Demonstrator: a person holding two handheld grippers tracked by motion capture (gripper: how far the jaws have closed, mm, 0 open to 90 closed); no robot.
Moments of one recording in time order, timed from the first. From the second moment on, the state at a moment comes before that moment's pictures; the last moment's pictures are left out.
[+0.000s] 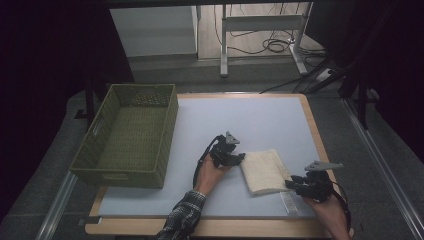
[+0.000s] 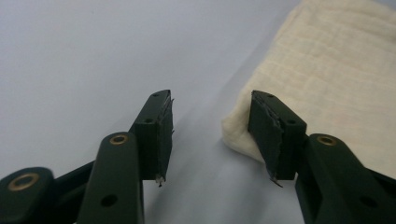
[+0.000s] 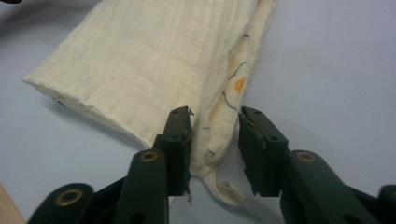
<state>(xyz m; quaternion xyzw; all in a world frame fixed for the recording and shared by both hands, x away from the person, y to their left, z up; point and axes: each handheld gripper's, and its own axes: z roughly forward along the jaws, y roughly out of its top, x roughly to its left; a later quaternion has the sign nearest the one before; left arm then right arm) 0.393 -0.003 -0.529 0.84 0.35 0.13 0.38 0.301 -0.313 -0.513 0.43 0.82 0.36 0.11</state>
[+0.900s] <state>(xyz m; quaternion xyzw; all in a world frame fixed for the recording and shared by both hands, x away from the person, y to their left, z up) 0.395 -0.006 -0.530 0.85 0.35 0.05 0.39 0.301 -0.303 -0.517 0.44 0.82 0.36 0.09</state>
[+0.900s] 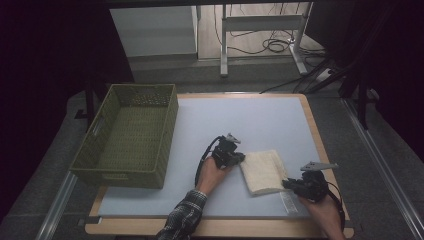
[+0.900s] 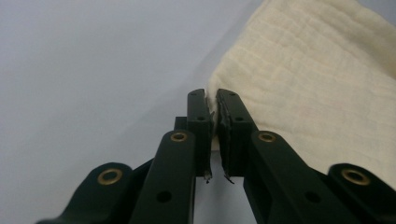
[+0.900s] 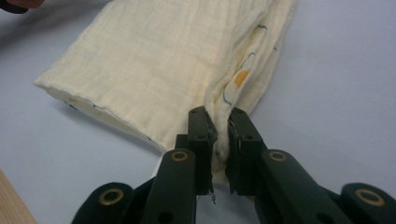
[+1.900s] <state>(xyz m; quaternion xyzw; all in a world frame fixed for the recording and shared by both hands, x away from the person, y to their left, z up) 0.386 0.034 -0.486 0.85 0.34 0.12 0.39 0.300 -0.262 -0.479 0.38 0.82 0.42 0.08</state>
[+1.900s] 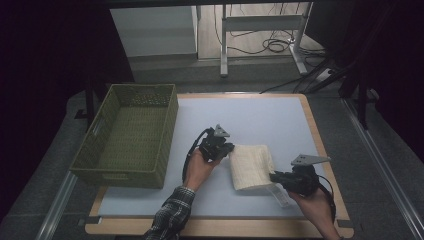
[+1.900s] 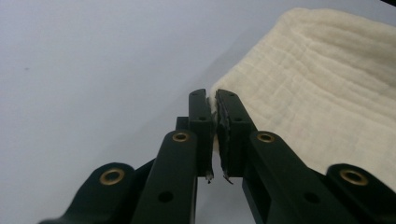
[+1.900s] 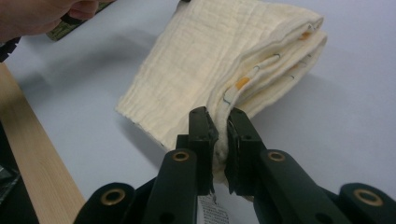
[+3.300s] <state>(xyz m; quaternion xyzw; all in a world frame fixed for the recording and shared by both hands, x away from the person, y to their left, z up) 0.380 0.102 -0.435 0.84 0.36 0.18 0.37 0.322 -0.179 -0.456 0.31 0.85 0.42 0.07</state>
